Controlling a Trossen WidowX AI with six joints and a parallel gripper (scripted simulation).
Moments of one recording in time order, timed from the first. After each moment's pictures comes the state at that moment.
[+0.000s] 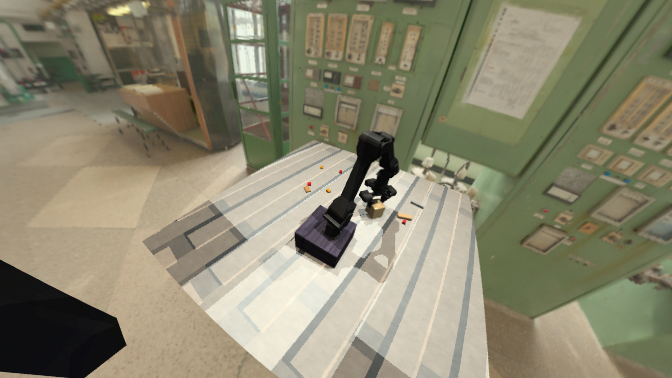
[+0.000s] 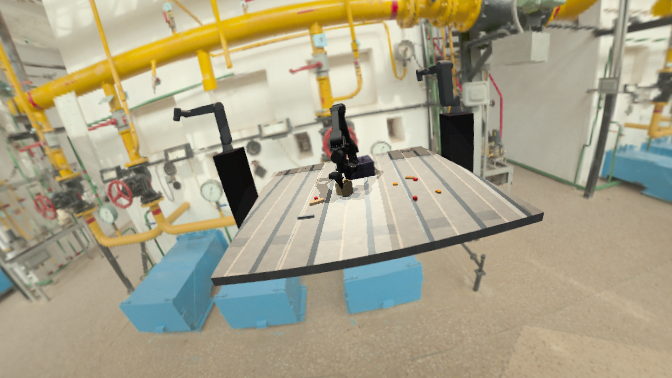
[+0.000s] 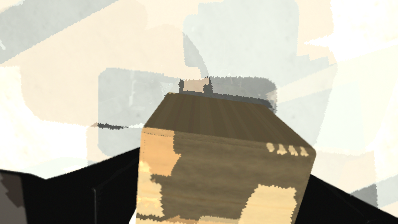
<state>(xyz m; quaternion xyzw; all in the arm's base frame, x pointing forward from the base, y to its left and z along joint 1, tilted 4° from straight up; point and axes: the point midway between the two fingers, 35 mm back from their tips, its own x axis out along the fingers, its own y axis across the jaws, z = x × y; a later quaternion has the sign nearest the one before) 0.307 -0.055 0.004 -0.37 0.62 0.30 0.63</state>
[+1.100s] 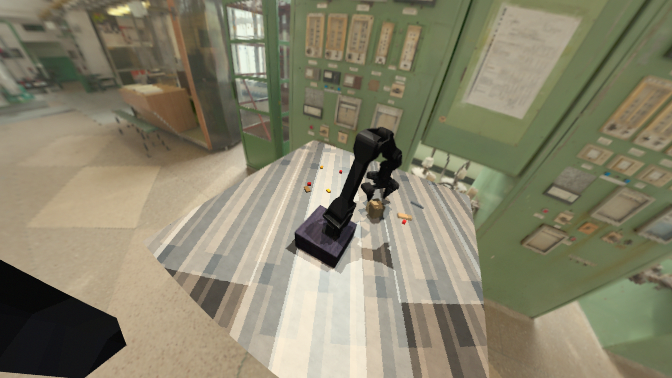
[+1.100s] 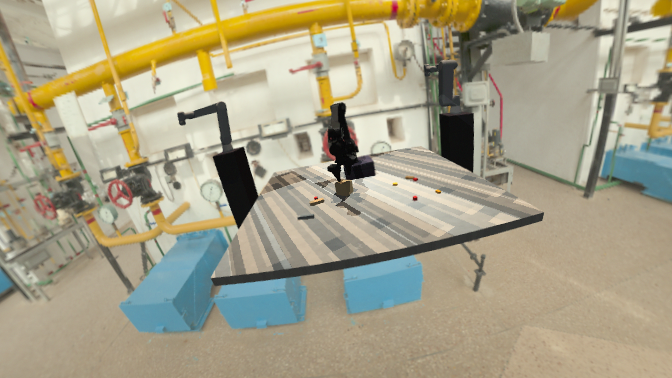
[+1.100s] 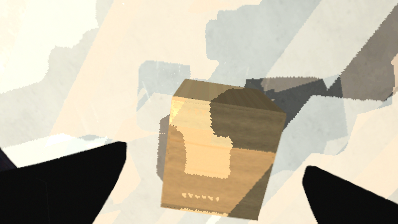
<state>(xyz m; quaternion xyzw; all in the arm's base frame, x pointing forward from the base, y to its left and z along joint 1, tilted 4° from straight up) 0.303 -0.051 0.048 -0.37 0.63 0.31 0.61</state>
